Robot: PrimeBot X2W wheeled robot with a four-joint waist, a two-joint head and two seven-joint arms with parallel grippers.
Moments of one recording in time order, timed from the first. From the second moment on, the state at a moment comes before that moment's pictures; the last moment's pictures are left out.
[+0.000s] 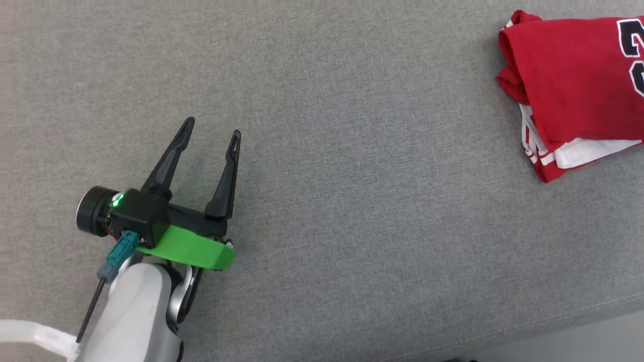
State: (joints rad) left arm -0.36 0.18 -0.29 0.15 -0.23 -0.12 -0.26; right arm -0.97 -0.58 0.23 0.97 0.49 0.13 0.01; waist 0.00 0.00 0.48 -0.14
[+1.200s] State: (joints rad) left arm -0.02 0.13 -0.05 0.21 -0.25 0.02 -0.26; right arm -0.26 -0.25 0.21 0.35 0.45 0.13 -0.26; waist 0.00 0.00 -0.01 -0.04
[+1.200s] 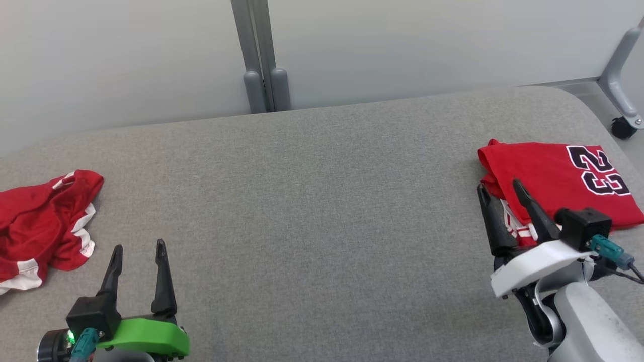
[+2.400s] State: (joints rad) left arm -0.03 0.07 0.02 0.25 -0.18 -0.05 -0.26; right arm -0.17 -0.22 0.21 0.30 0.37 0.13 -0.26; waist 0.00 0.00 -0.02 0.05
